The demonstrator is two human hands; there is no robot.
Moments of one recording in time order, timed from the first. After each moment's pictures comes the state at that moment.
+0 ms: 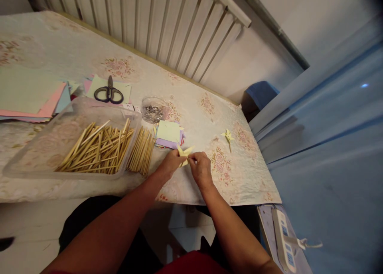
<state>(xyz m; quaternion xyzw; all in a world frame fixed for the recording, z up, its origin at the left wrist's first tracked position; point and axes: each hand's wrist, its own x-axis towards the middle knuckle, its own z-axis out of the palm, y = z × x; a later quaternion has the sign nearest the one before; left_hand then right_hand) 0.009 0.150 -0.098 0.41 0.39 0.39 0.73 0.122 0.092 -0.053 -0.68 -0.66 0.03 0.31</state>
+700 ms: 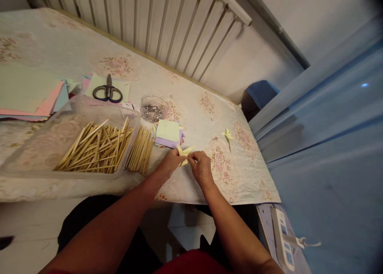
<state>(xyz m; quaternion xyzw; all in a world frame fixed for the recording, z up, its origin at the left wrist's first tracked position) 0.007 0.149 -0.096 0.41 0.37 0.39 0.74 0.128 0.092 -0.052 -0.67 -0.67 0.05 0.30</state>
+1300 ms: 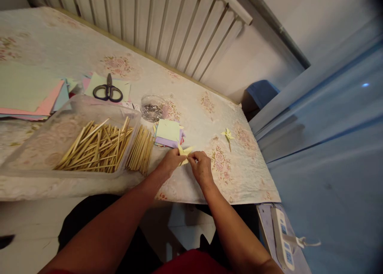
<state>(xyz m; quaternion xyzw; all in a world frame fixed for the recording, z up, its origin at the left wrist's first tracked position) 0.009 0.151 -0.097 0.41 0.37 0.38 0.74 0.128 0.092 -0.054 -0.68 -0.67 0.05 0.31</state>
